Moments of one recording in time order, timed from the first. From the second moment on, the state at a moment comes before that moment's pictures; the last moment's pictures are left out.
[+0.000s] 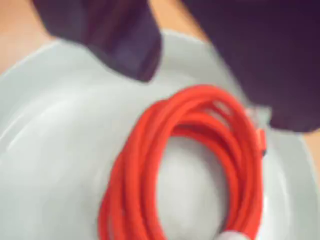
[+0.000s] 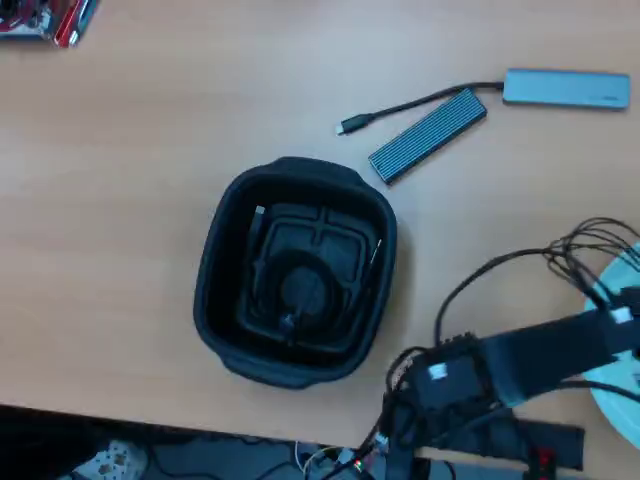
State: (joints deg) arm 154.8 106.2 101.0 59.5 21.7
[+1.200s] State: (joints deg) arm 93.1 130.4 131.6 45.8 14.3
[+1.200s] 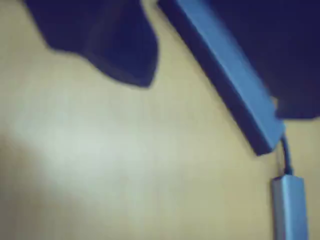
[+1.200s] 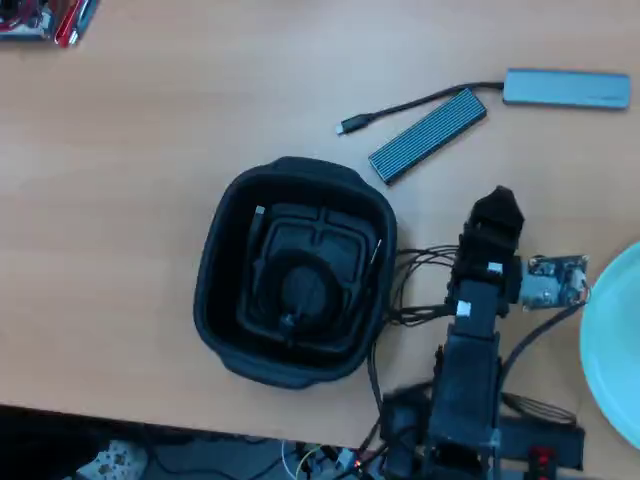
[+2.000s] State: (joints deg) arm 95.5 130.4 174.3 -6.0 3.9
